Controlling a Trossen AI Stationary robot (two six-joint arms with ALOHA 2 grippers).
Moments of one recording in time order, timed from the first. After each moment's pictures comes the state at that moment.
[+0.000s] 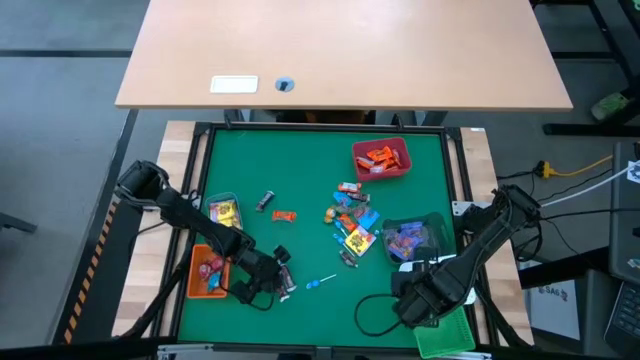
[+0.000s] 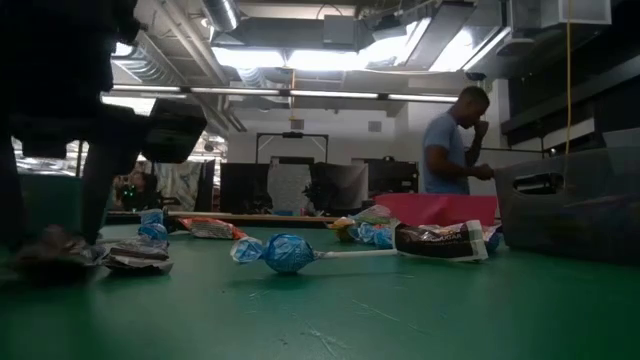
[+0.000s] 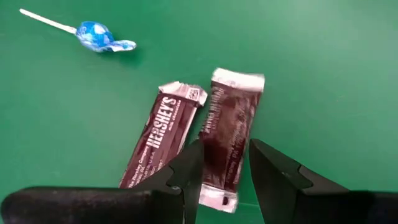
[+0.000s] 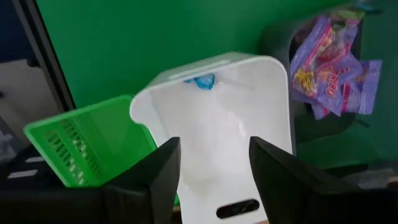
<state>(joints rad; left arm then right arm) -0.49 1.64 0.74 -0.06 0.06 0.25 0.76 1.76 1.64 -1.52 -0.05 0.83</state>
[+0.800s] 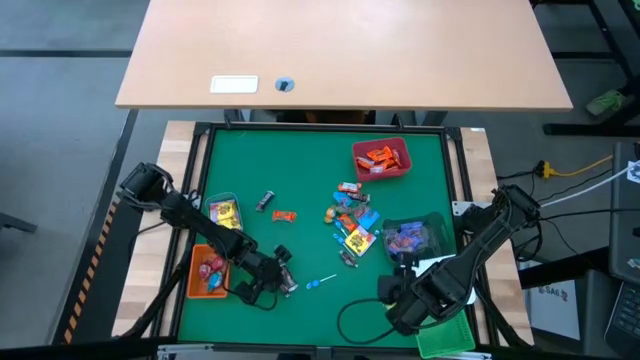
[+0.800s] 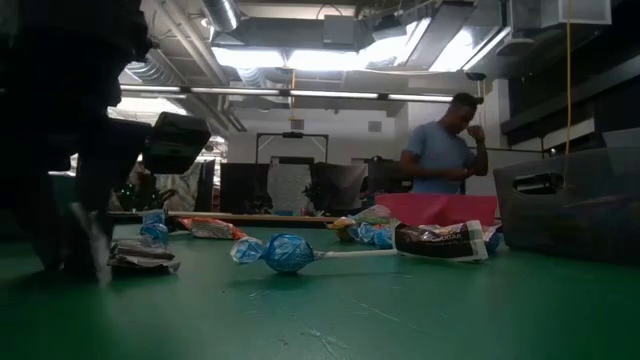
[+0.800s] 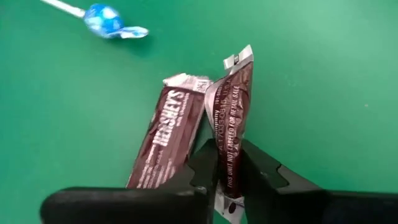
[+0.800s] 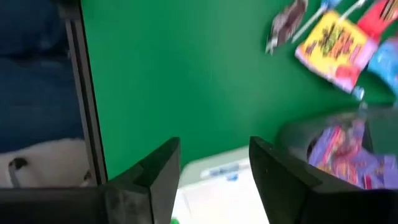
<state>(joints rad) -0.49 1.68 0.74 -0.03 0.02 0.19 0.75 1.76 1.64 -1.25 0.15 0.82</state>
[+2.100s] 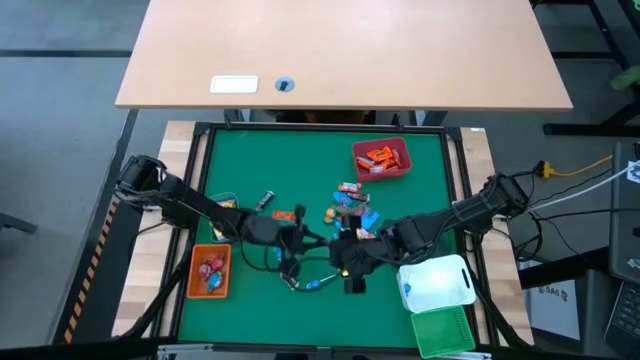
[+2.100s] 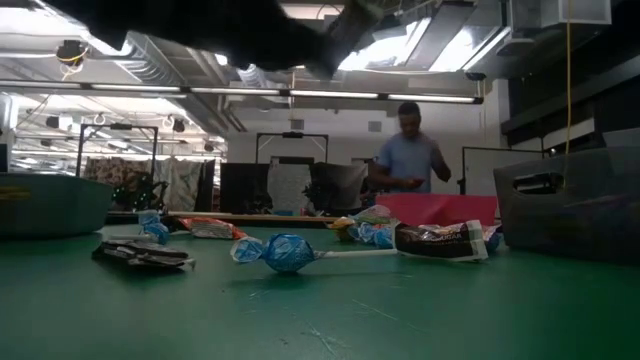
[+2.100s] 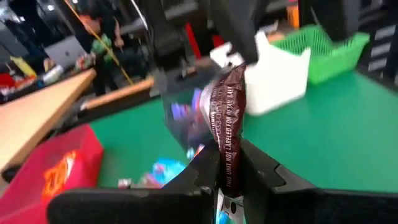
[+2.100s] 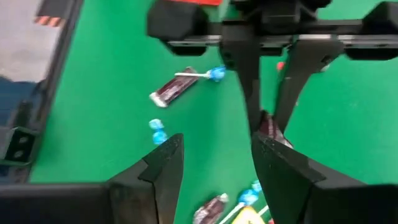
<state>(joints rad) -0.29 1.60 0.74 0.62 -0.29 0.24 0.44 1.76 1.64 -0.78 0.30 0.23</state>
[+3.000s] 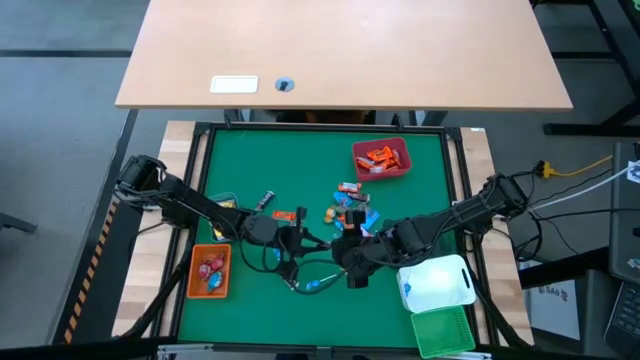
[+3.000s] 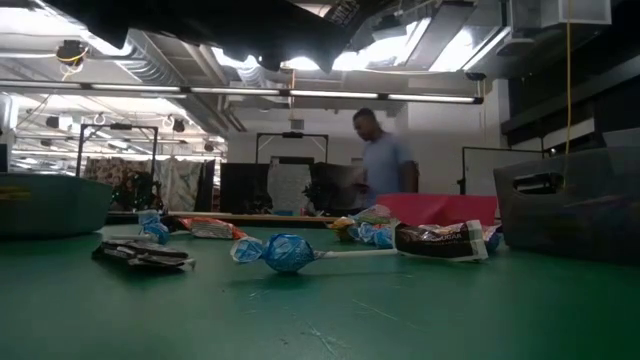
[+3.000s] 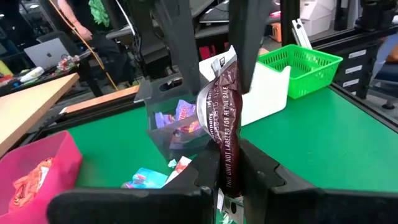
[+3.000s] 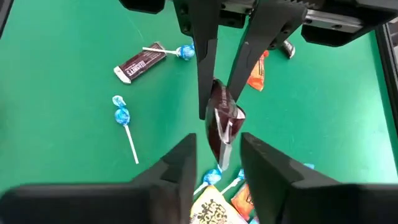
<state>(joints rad) -0.30 1.60 0.74 0.65 -0.24 0.19 0.44 1.77 1.64 -0.87 0.40 0.18</state>
